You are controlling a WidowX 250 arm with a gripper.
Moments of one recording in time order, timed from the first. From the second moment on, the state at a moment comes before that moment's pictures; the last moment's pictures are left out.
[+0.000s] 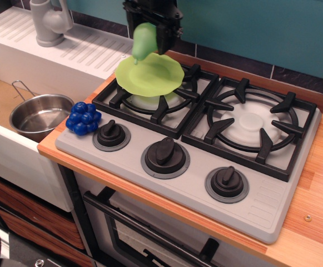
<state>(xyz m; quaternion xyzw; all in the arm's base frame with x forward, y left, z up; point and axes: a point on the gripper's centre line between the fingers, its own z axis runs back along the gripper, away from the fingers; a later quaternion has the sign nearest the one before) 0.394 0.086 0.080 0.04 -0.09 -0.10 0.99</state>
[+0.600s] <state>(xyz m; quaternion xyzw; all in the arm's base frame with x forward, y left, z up) 0.382 0.080 0.070 0.03 -0.07 -0.09 0.99</state>
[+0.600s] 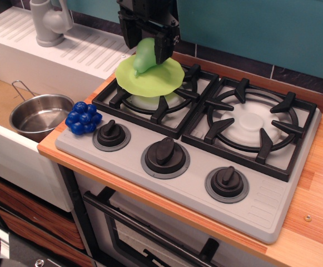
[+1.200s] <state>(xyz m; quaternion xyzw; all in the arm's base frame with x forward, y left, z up) 0.361 0.073 0.099 0.03 -0.03 -0.09 0.99</state>
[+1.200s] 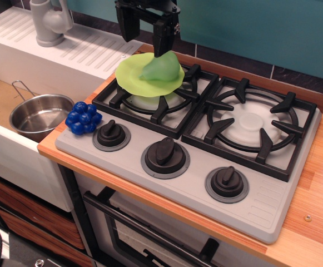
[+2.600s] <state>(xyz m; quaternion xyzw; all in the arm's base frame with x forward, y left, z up) 0.286 0.085 0.109 0.07 -0.03 -0.08 0.99</state>
